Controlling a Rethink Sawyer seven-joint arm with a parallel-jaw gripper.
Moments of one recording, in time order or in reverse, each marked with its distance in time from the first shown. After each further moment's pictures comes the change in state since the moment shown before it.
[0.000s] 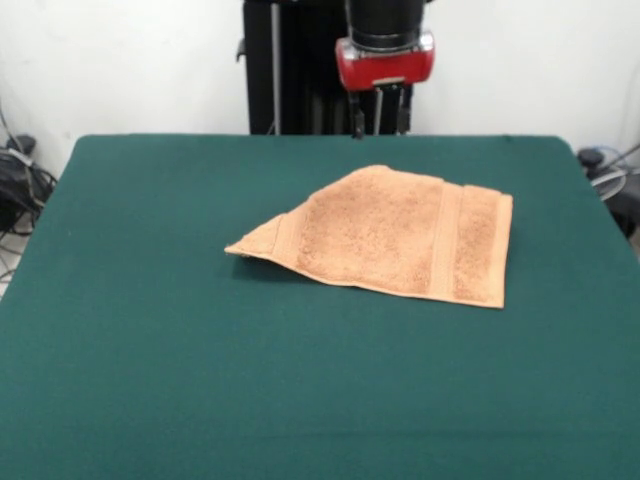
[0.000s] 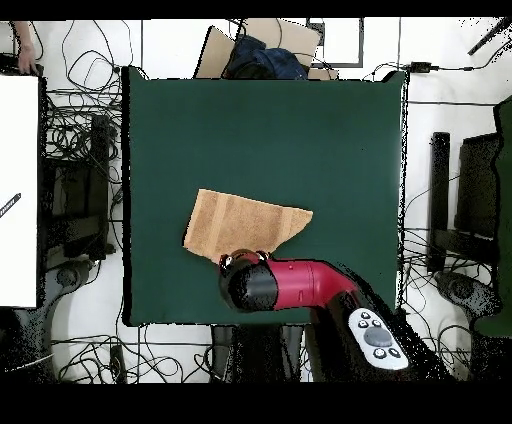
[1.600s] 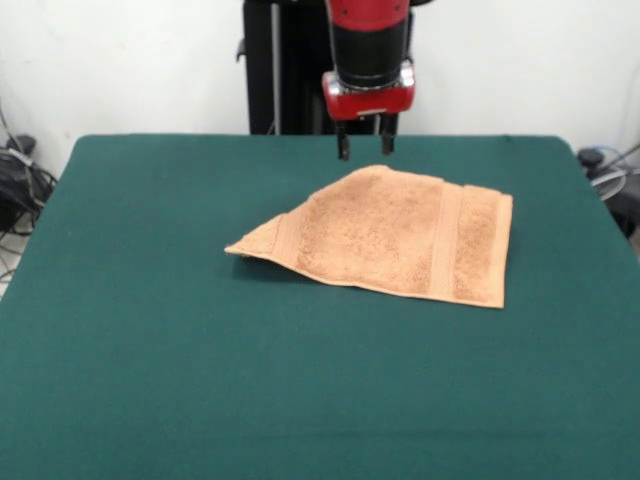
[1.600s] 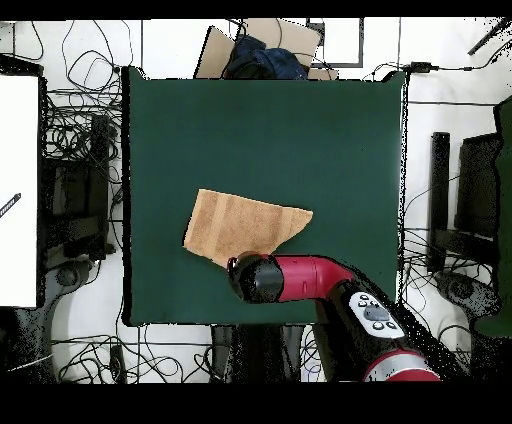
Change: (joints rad) arm 0.001 0.149 -0.044 -0.070 -0.036 0.022 0.000
